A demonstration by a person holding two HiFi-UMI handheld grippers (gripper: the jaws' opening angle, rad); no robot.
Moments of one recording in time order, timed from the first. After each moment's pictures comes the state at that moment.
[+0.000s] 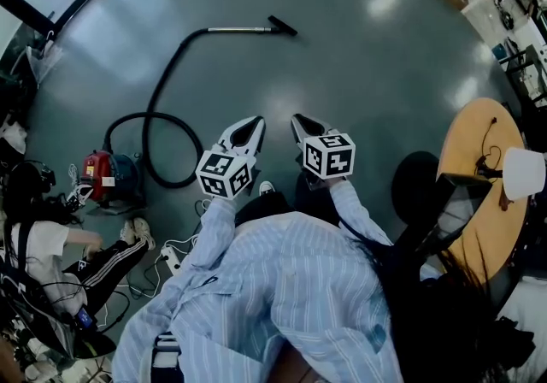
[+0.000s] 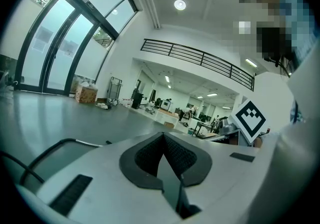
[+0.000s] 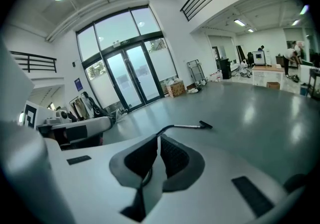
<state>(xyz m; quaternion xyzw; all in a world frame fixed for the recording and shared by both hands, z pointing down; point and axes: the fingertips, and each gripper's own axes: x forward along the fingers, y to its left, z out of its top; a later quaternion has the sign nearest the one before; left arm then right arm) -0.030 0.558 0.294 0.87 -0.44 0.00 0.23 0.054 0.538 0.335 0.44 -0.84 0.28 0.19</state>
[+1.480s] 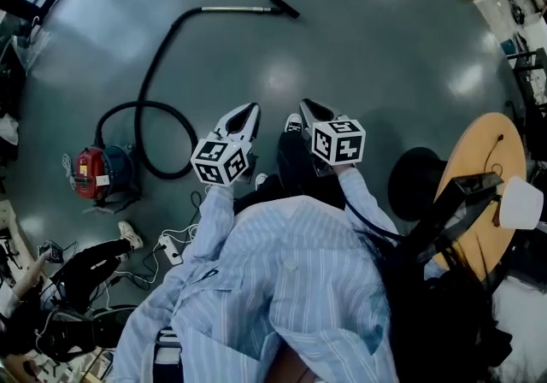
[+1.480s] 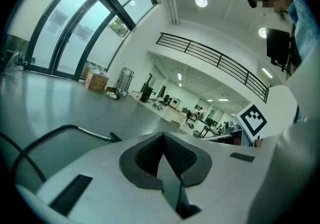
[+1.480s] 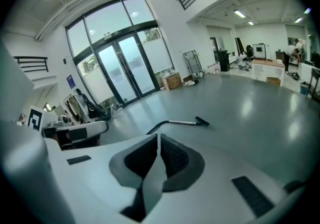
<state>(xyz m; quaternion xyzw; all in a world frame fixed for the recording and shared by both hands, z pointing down) -0.045 0.444 0.341 0.83 -0.47 -0.01 0.31 0.070 0.422 0.370 0.43 -0.82 0.31 0.22</state>
